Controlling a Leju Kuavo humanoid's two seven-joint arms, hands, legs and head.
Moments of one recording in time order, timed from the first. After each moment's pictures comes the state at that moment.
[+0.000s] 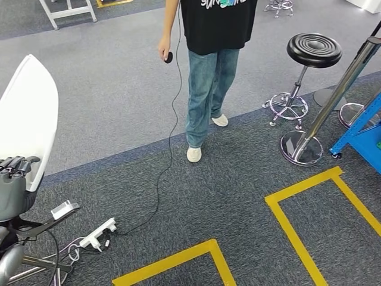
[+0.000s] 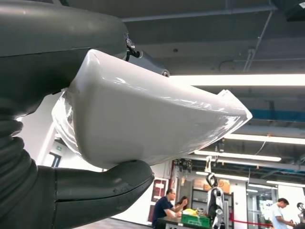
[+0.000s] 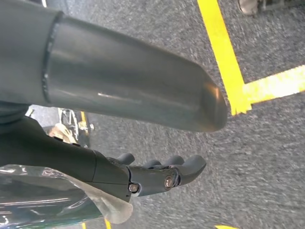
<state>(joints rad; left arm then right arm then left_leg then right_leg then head) 0.04 0.40 -0.04 -1.70 -1.32 0.70 -0.06 -0.03 -0.03 0.81 -0.06 -0.46 -0.42 0.04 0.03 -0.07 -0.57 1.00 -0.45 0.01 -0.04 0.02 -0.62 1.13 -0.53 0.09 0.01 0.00</state>
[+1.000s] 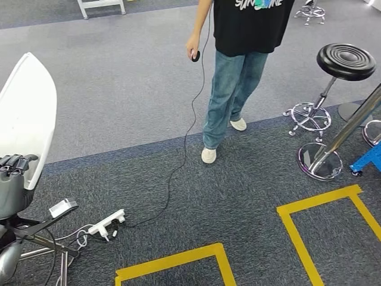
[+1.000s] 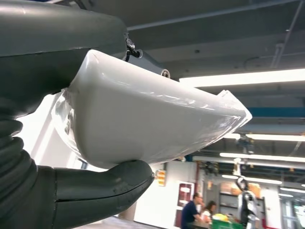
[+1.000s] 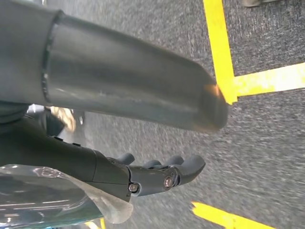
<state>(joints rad) 0.03 0.43 -0.05 -1.69 -1.32 0.70 -0.04 -0.03 -0.03 0.83 -0.06 -0.45 -0.42 0.04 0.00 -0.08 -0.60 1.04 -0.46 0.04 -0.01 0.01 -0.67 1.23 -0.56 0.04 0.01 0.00</state>
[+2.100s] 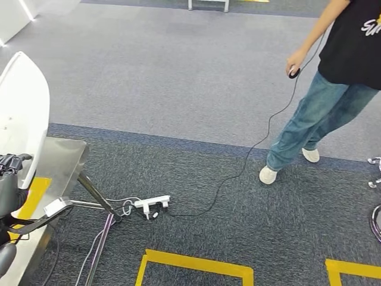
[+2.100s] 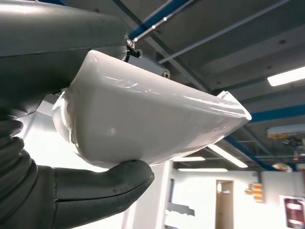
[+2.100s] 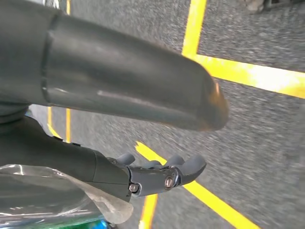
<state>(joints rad) 0.03 0.46 -0.04 -1.69 -1.31 0.70 -0.02 -0.04 -0.04 0.87 -0.07 -0.47 -0.41 0.05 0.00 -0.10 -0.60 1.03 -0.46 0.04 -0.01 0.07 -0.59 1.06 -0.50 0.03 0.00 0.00</state>
